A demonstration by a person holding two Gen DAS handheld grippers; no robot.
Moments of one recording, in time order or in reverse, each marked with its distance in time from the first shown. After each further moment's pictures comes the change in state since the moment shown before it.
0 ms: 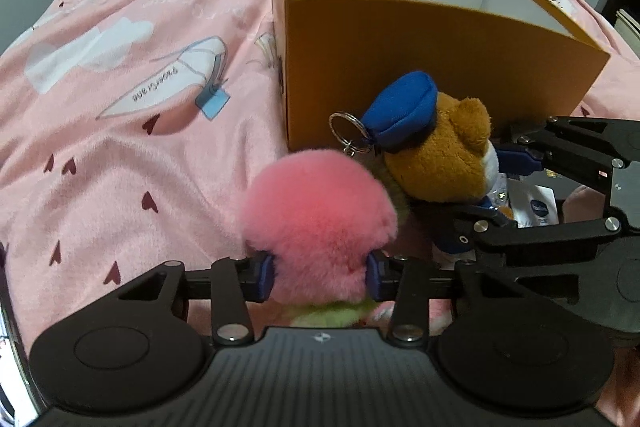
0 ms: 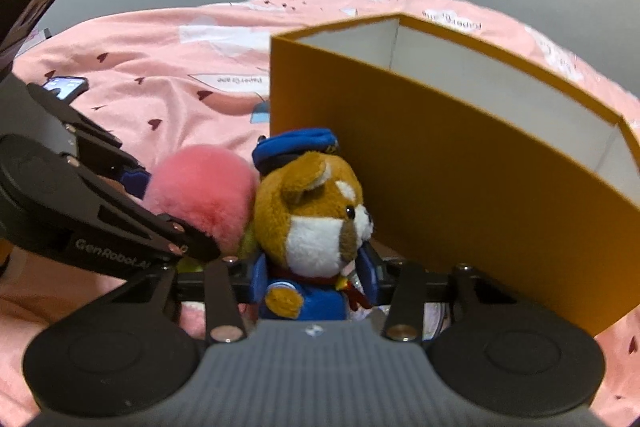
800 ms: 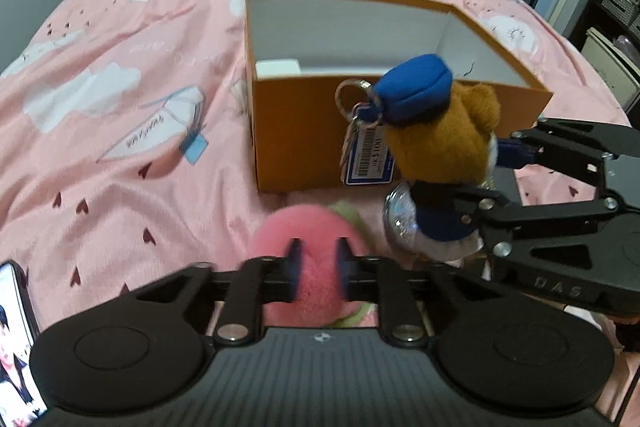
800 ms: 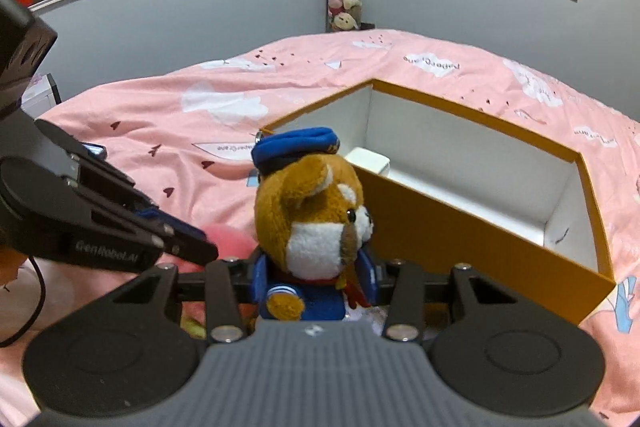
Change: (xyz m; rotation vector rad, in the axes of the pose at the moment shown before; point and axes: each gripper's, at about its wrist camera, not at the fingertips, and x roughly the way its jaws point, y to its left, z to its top) left arm -0.034 -0.005 0.015 -0.007 -0.056 -0.083; right arm -0.054 -0.011 0.020 0.058 -0.101 -0.003
